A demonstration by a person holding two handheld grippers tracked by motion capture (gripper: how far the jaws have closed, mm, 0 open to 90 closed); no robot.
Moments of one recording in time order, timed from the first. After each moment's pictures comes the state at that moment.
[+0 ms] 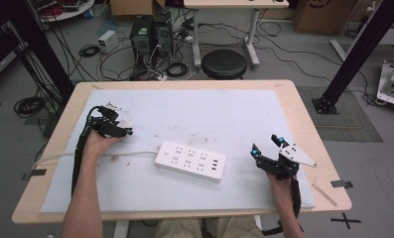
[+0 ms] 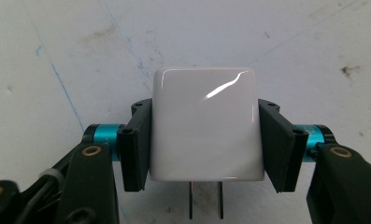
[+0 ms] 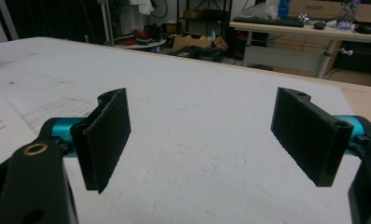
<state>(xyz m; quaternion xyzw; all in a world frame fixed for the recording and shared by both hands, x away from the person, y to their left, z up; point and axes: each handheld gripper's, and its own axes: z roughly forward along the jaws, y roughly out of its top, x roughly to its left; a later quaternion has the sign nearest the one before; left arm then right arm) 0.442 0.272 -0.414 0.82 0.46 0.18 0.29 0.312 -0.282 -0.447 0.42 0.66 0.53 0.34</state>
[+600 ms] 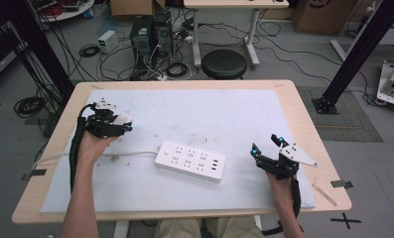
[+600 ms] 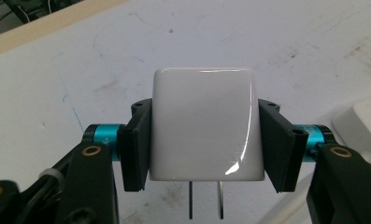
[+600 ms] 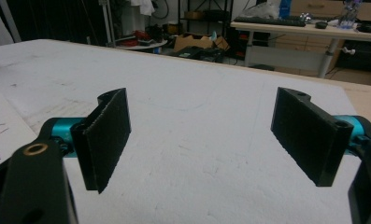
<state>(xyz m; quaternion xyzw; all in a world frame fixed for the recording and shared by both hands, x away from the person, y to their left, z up) 0.402 0.258 -0.369 0.79 0.44 0.23 0.36 0.313 -0.282 -0.447 0.42 0.65 0.53 0.34</state>
